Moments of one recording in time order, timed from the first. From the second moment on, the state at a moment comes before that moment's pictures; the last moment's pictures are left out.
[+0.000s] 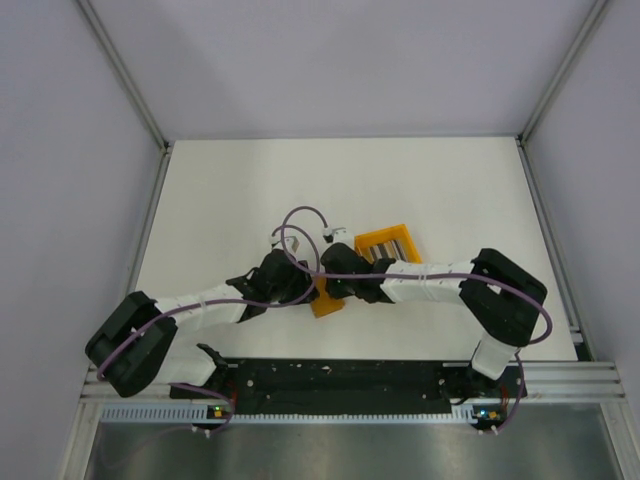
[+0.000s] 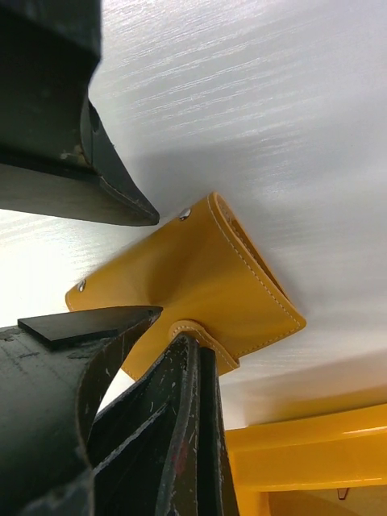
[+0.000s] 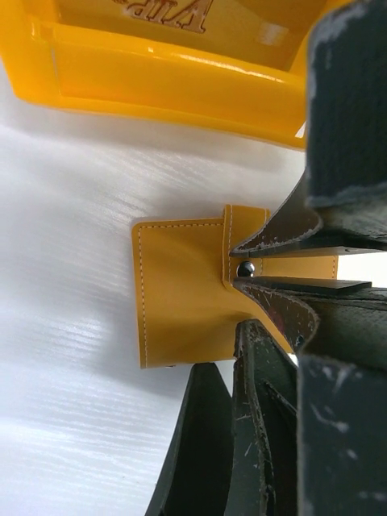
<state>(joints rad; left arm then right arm) -0.71 1.31 0.48 0.04 0.00 -0.73 1.02 1.72 0.94 -0.11 0.22 0.66</state>
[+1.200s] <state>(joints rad) -0.71 1.28 0.42 0.10 -0.04 -0.78 1.12 1.61 0.85 -0.17 0.28 0.82</state>
